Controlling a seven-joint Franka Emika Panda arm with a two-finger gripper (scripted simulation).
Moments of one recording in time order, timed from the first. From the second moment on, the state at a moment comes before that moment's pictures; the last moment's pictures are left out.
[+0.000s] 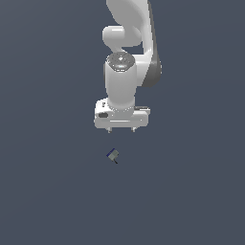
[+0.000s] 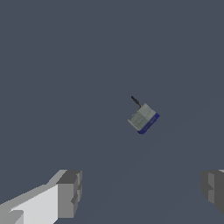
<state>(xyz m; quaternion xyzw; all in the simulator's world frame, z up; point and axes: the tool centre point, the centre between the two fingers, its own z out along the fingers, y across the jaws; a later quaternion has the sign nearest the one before) 0.003 -0.004 0.179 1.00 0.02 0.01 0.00</state>
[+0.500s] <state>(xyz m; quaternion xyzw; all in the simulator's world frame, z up) -0.001 0.003 0.183 1.00 0.01 0.00 -0.01</state>
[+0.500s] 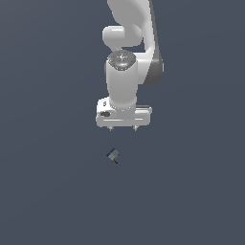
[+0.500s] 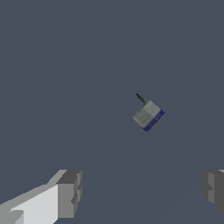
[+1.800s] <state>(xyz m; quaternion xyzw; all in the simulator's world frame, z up) 0.024 -0.012 0.137 0.98 0.18 0.00 0.00</state>
